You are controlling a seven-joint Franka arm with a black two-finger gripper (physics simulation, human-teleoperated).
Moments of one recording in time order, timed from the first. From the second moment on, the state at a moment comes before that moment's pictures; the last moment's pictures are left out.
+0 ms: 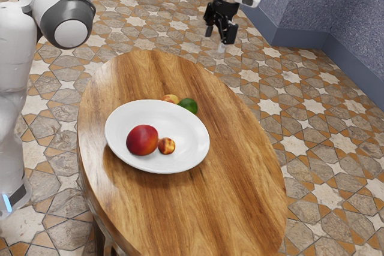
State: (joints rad) arm -0.22 0.23 0.49 -1.24 -0.08 1.45 0.08
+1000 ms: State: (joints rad) arm -0.20 -0.33 0.26 -1.97 0.10 1.56 0.05
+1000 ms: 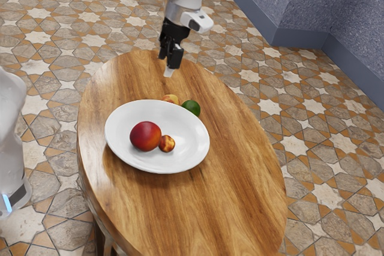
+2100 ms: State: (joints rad) arm -0.23 -0.23 0.05 -2.04 0.10 1.75 0.00
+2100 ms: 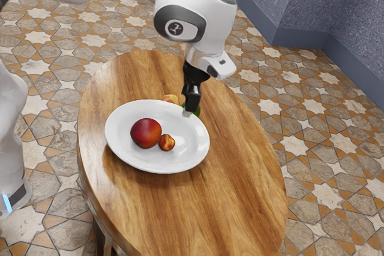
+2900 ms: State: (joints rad) arm -0.23 -0.35 0.12 -2.25 0.12 1.83 -0.16
